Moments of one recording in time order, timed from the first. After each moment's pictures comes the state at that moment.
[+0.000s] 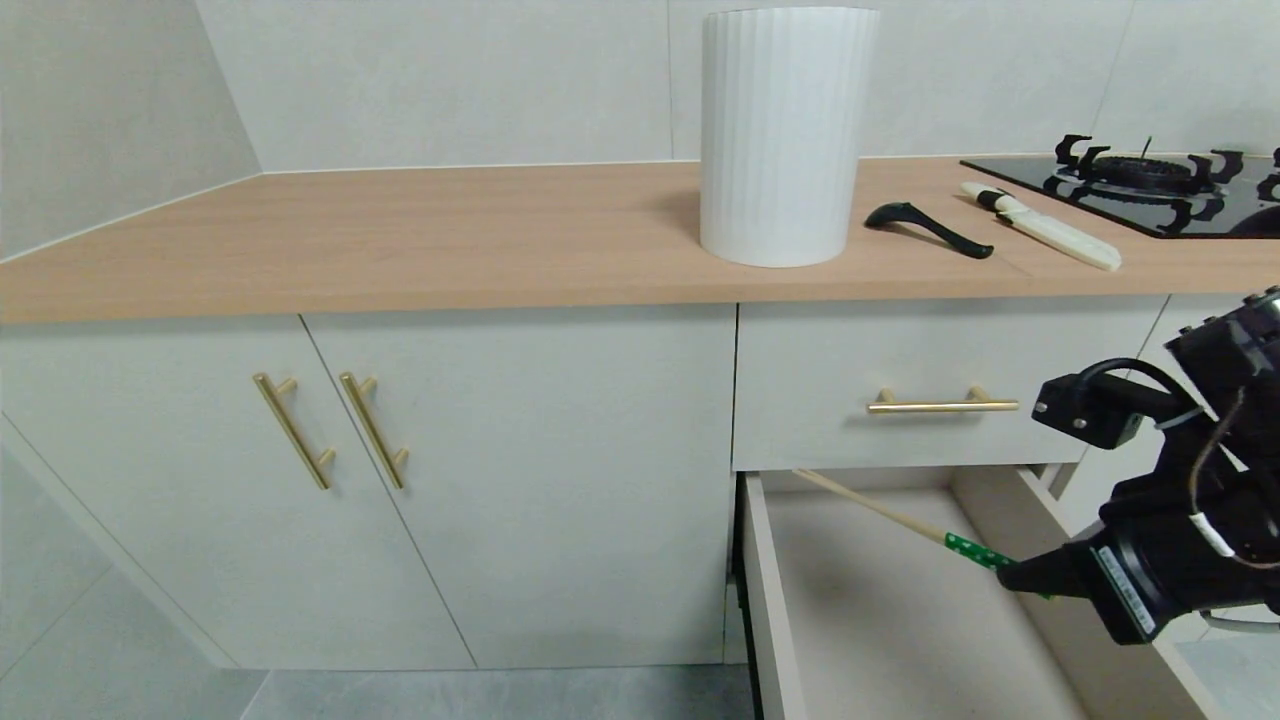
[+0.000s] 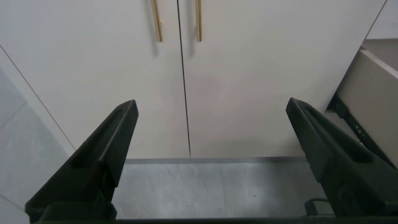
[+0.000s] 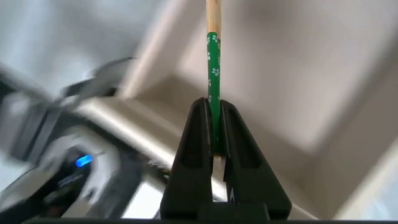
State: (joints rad) left arm 0.00 0.00 0.00 0.00 0.00 0.00; right arm 0.46 1.42 -0.98 0.46 0.11 0.02
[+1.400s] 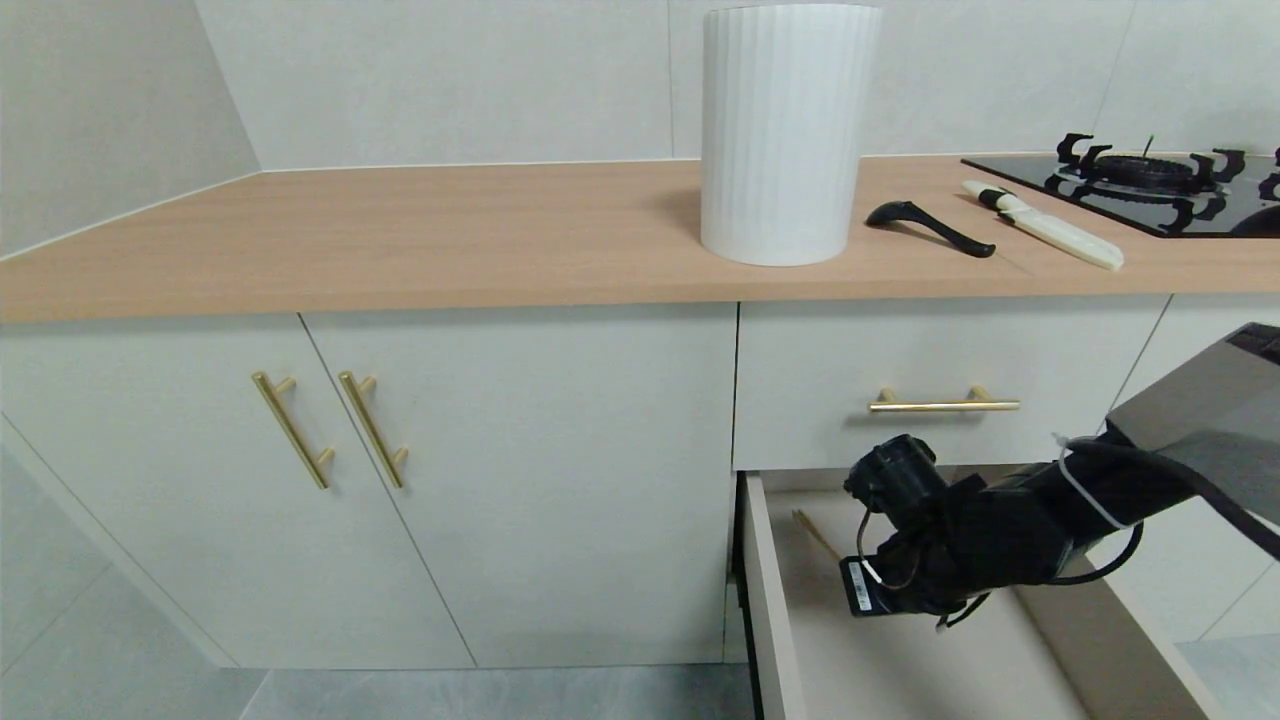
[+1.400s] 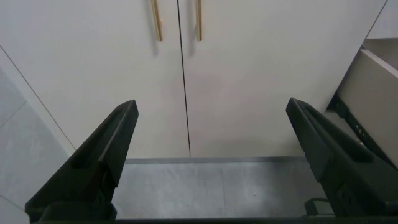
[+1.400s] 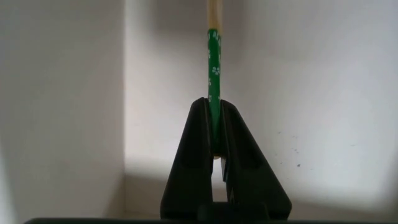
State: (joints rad) left arm 0.00 0.00 0.00 0.00 0.00 0.00; right arm 0.50 2.13 -1.01 -0.03 -0.11 0.36
